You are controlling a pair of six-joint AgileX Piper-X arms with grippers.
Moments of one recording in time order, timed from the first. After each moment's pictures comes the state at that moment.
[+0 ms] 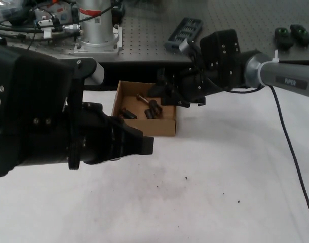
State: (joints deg) left arm -33.3 68.8 -45.7 18.3 14.3 -17.6; right arm 26.6 133.8 -104.3 18.1 -36.6 28.6
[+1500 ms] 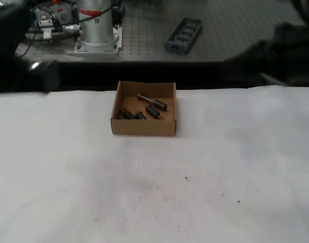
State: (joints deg) left arm -33.3 35.9 -37.0 9.8 -7.1 -3.2; right arm 25.4 72.9 -59.4 25.0 -28.3 3.0
